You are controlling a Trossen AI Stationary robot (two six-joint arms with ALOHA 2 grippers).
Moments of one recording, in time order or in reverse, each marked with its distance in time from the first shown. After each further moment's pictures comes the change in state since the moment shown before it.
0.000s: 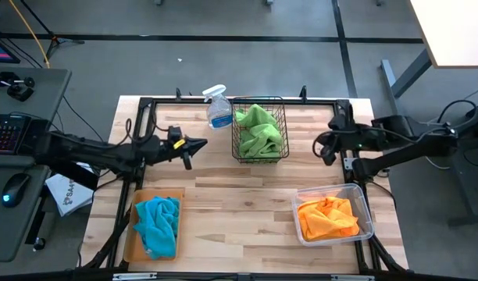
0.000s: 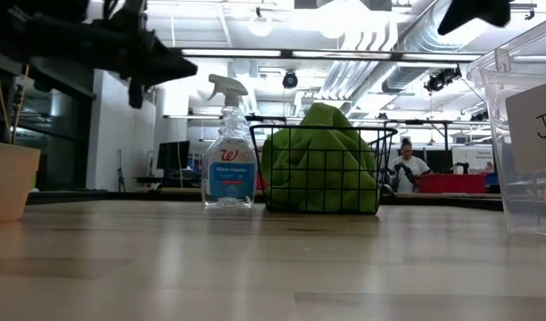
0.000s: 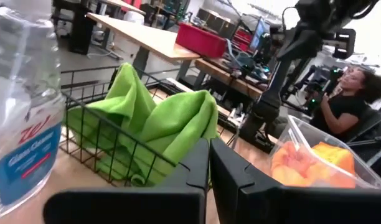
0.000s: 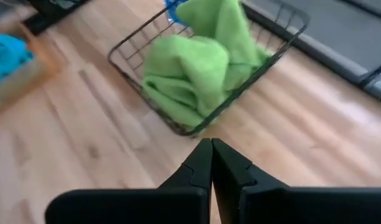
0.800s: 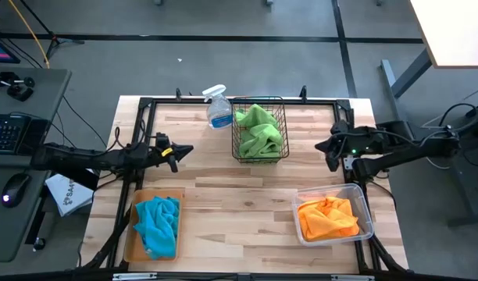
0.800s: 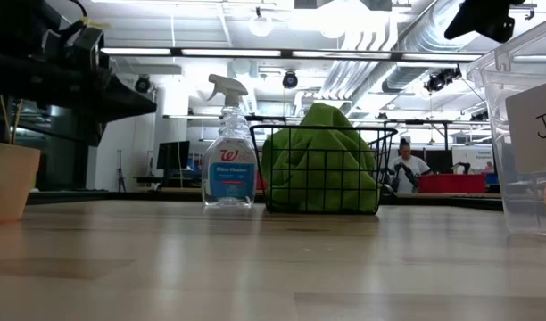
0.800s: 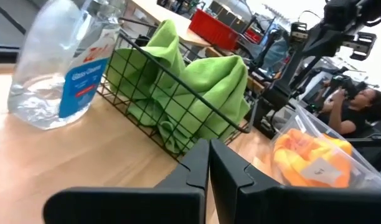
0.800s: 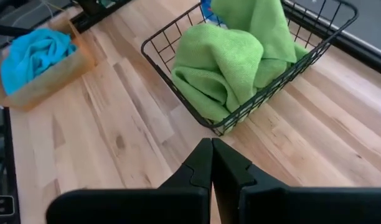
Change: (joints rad) left arm 0.001 -0.429 -0.259 -0.226 -0.009 -0.166; right arm 0.015 -0.141 -0.163 0.151 -0.081 -0.069
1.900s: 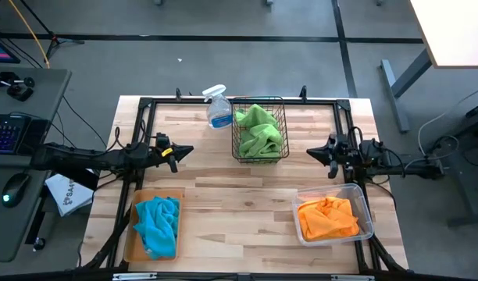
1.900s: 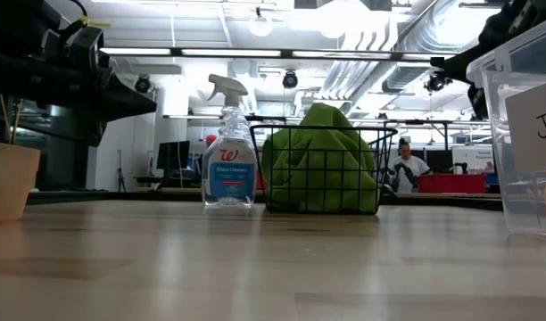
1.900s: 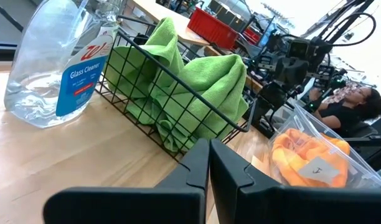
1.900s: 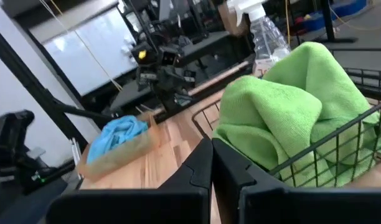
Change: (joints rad) left arm 0.000 0.001 0.001 -0.001 0.008 -0.008; right arm -0.149 -0.674 -0.855 0.893 -0.164 -0.221
